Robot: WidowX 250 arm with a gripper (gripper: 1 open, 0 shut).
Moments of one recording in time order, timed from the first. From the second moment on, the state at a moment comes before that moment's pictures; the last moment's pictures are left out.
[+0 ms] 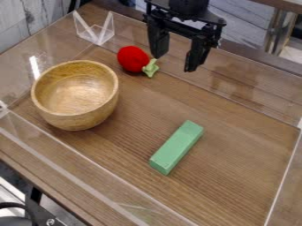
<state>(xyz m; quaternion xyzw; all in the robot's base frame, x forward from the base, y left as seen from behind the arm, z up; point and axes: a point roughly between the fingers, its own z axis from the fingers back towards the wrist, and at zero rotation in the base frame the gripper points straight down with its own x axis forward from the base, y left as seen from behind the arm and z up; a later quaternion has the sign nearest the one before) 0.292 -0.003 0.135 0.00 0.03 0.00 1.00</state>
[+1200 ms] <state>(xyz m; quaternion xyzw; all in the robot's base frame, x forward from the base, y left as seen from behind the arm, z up) 0.336 0.066 0.098 0.04 0.02 -0.35 0.93</state>
